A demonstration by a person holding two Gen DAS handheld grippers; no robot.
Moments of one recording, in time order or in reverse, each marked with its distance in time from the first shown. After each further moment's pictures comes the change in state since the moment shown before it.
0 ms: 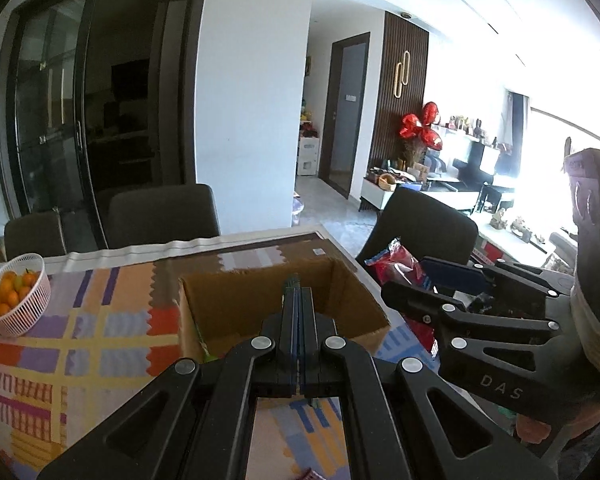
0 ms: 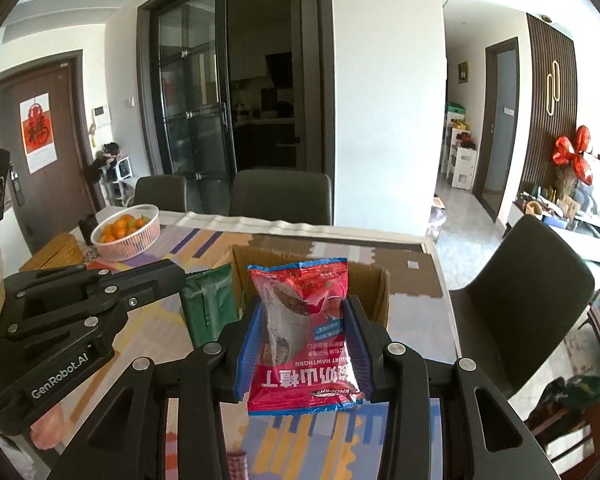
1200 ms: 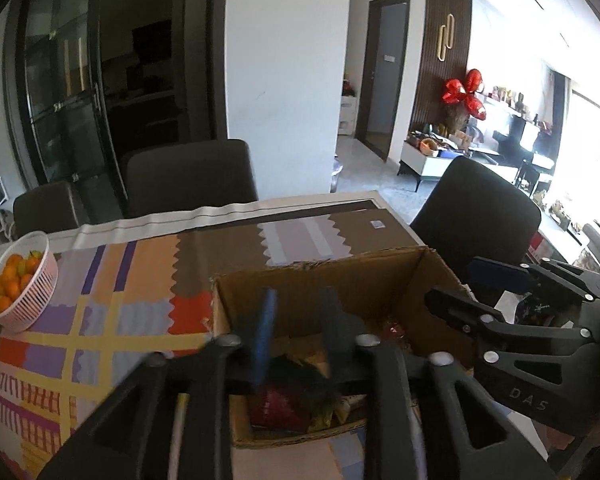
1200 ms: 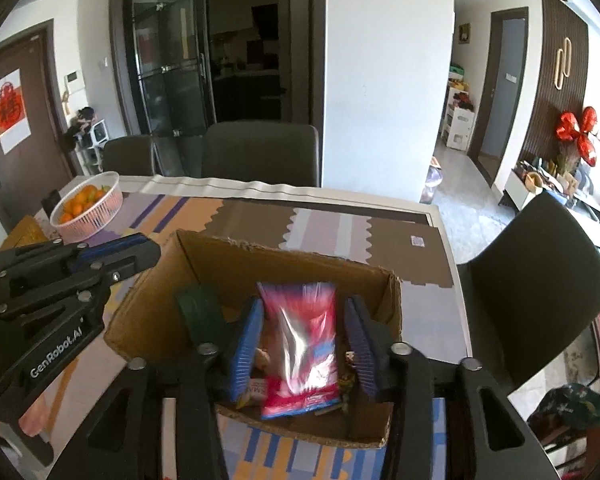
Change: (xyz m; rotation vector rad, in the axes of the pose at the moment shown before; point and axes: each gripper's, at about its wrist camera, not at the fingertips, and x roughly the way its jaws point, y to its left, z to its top) left arm 0.102 0.050 0.013 -0.043 0.164 0.125; right arm 0.116 -0.023 0.019 0.010 0.191 -0.050
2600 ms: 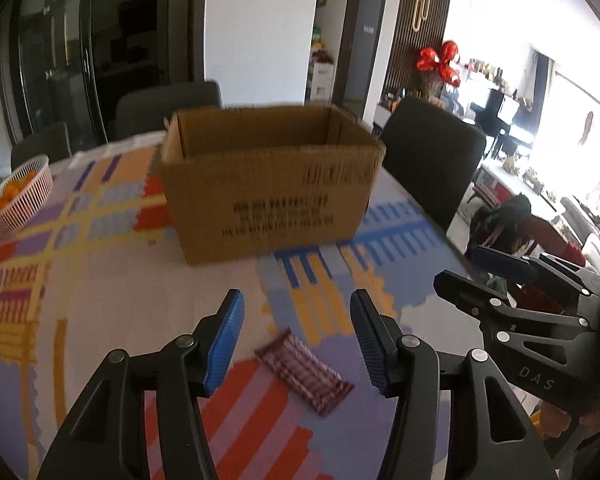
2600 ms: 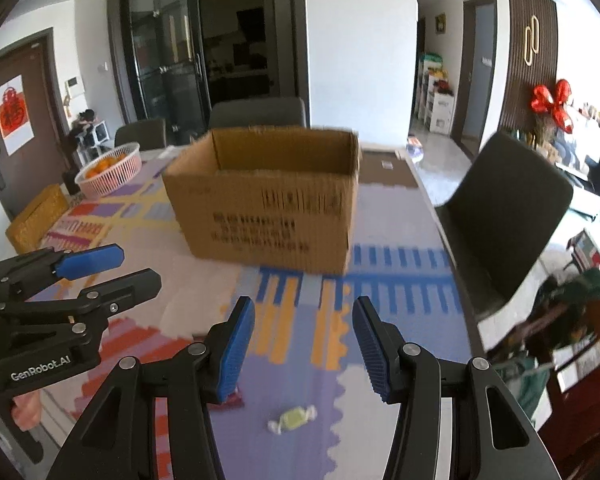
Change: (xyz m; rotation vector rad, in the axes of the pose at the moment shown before) left arm -0.095 -0.067 -0.174 0.007 0.134 -0.084; right arm -0.110 0.010 -0.180 0.065 0.009 -0.020
